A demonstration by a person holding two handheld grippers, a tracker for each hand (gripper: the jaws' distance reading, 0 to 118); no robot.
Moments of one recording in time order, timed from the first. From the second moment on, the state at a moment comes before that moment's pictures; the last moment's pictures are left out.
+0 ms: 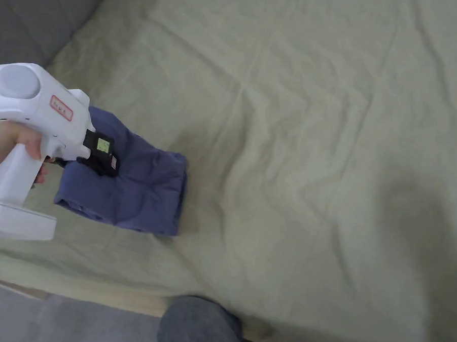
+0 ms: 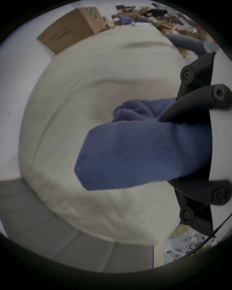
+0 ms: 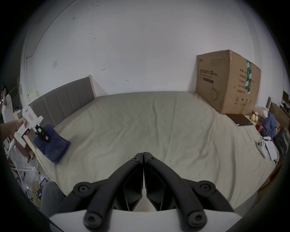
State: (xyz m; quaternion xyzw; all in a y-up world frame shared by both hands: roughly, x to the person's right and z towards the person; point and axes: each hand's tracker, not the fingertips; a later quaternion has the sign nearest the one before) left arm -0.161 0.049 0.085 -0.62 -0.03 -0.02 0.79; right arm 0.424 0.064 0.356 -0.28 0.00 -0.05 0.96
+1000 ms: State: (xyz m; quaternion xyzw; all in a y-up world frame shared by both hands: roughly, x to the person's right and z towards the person) left arm 0.089 0.212 0.225 -0.07 -0.05 -0.02 1.00; right arm 0.481 0.167 0.381 -0.11 -0.03 0.01 0.99
